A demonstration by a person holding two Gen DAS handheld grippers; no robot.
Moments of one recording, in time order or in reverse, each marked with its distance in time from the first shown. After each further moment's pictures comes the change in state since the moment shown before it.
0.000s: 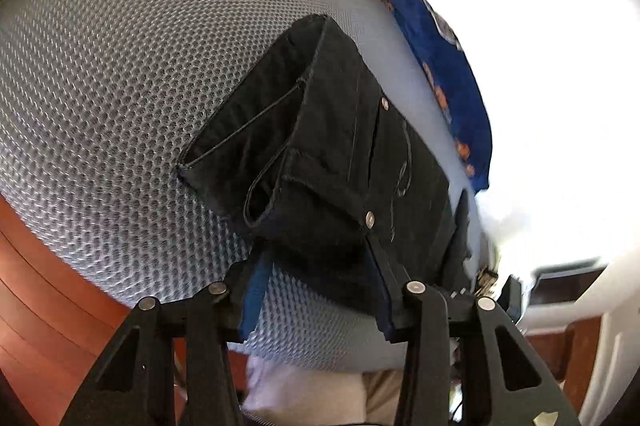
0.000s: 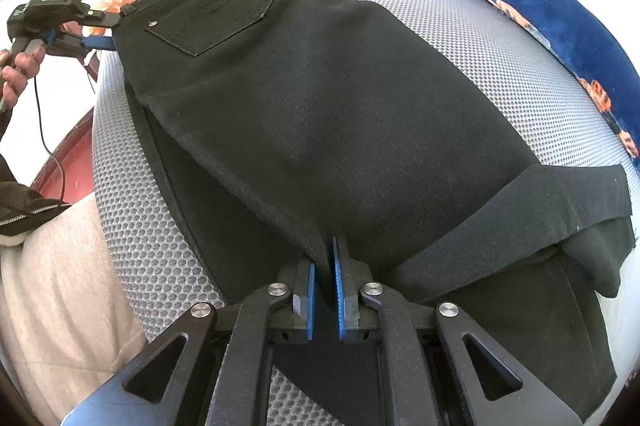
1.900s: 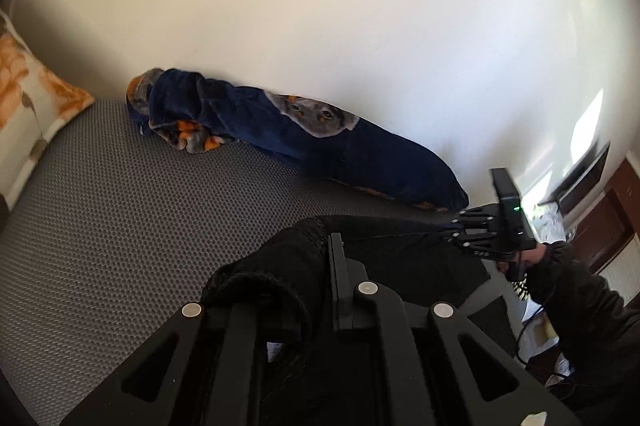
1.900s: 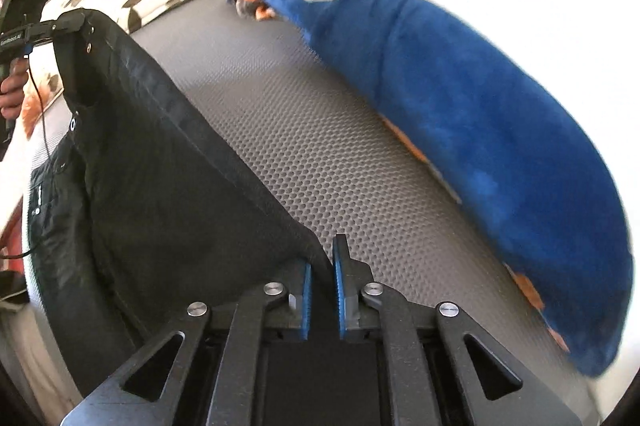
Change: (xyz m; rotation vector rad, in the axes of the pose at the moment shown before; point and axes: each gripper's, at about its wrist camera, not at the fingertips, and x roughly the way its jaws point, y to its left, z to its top) left arm 0.070 -0.183 0.193 0.652 -0.152 -0.080; right arm 0.027 -0.216 0.212 -0.033 -0.030 -0.058
